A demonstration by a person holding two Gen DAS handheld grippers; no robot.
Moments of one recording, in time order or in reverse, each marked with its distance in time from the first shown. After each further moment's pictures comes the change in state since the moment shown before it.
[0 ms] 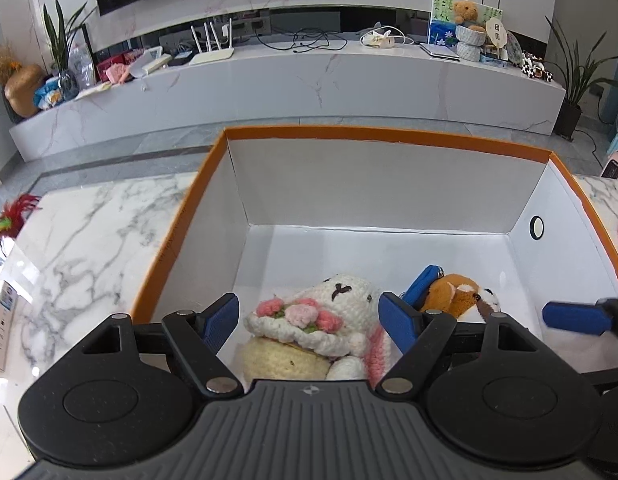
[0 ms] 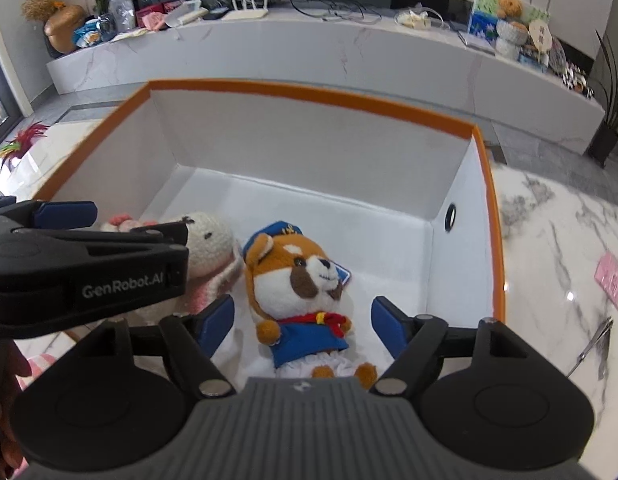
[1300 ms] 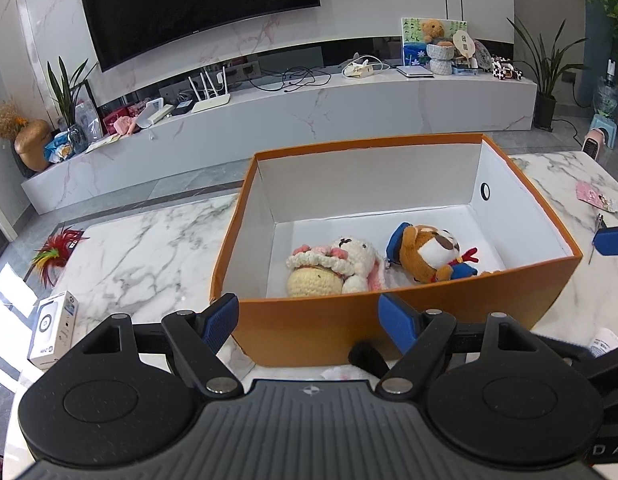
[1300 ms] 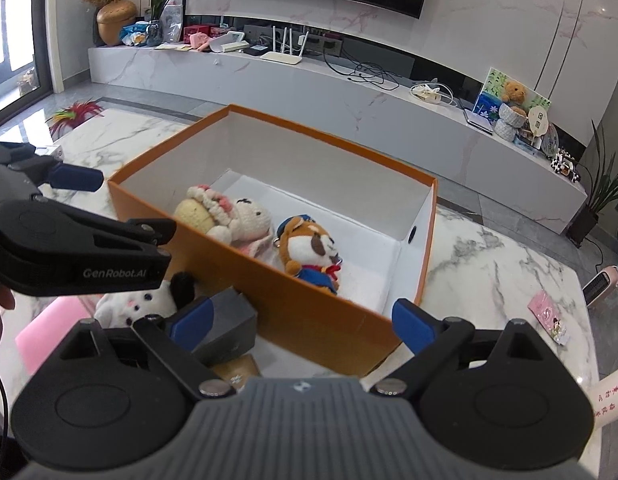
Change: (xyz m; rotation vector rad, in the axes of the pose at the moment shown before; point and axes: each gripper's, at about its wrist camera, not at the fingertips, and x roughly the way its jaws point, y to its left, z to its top) left arm -0.096 0.006 -0.056 0.126 -0.118 0.022; right arm -0.123 0.027 -0.068 -0.195 -0.148 -0.049
